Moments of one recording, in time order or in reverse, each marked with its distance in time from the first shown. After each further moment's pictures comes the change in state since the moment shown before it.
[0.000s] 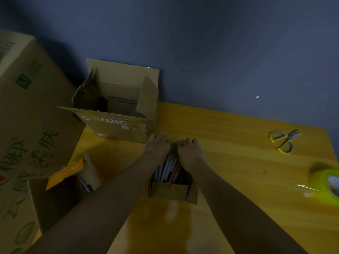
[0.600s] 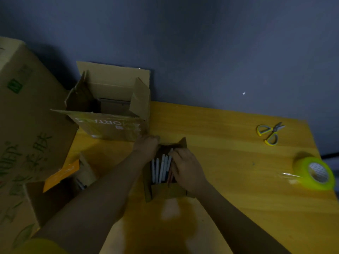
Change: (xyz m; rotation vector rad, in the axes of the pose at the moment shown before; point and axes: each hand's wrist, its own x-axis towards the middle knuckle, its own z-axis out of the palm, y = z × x) left_hand -0.004 -0.016 0.013 -0.330 0.084 -0.010; right_hand -0.071 -0.015 0.027 0.608 0.611 -0.125
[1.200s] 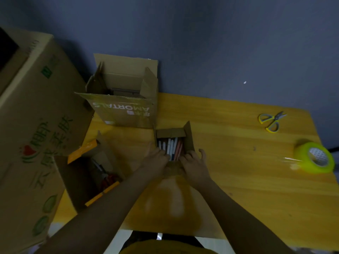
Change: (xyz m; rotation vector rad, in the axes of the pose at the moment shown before) left_hand -0.115 0.046 0.017 0.084 -0.165 0.089; right_hand -0.065 -0.020 0.014 -0.368 -0.217 0.136
